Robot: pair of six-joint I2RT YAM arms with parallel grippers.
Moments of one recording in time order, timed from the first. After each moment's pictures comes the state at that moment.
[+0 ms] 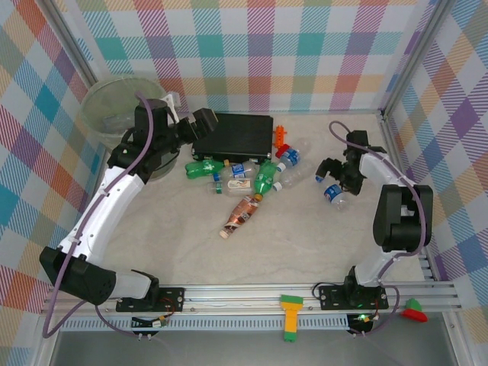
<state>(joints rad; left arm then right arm) -0.34 1.35 1.46 -0.53 0.16 -0.66 -0.01 1.71 1.19 -0.76 -0.16 0.44</state>
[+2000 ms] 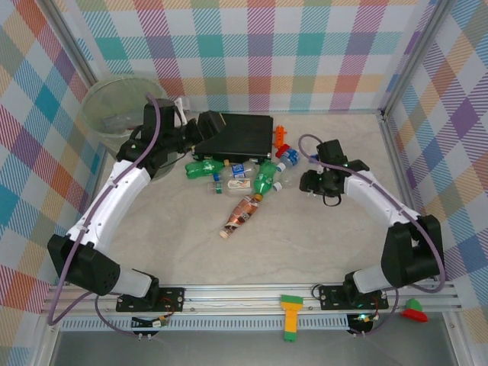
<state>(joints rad) -0.34 1.44 1.46 -0.47 0.37 -0.81 0.39 1.40 1.15 -0.73 -0.04 0.40</state>
